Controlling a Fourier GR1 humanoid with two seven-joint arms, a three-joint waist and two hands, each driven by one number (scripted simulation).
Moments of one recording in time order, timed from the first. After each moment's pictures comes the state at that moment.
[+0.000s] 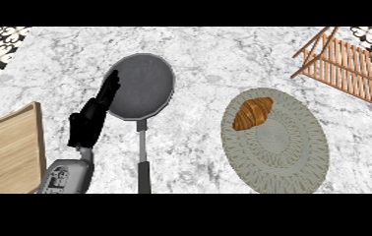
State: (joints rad) left arm -0.18 0.08 -0.01 -1.44 -0.15 -0.03 0.03; right arm -0.84 -0.55 -0.44 -1.75 0.96 0.21 0.95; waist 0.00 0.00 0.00
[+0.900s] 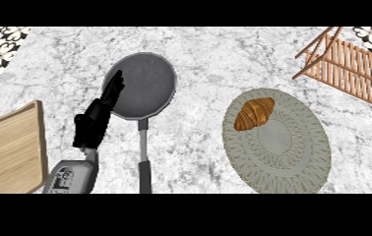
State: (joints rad) left arm -0.18 0.06 -0.02 -1.45 -0.16 -0.02 0.03; right arm -0.82 -0.68 -0.39 -1.30 1.03 -0.12 0.62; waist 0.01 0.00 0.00
